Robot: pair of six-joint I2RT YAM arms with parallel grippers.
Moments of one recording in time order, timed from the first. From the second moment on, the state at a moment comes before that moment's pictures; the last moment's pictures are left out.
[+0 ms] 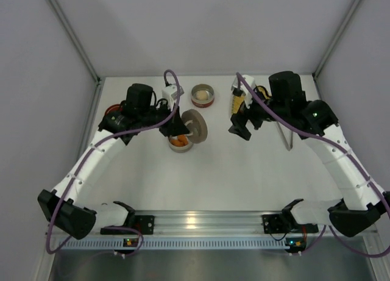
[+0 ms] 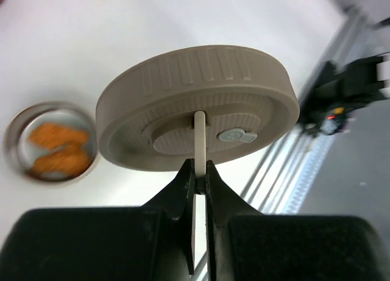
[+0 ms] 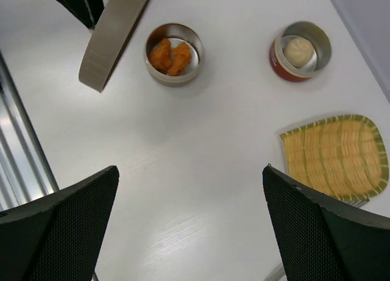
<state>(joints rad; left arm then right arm) -0.46 1.26 1.33 -0.64 0.69 -0.11 0.57 1.27 1.62 -0.96 -0.40 -0.42</state>
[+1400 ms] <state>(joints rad) -0.40 2.12 2.02 -1.32 0.32 0.26 0.42 1.14 1.35 -0.86 -0.47 -0.34</state>
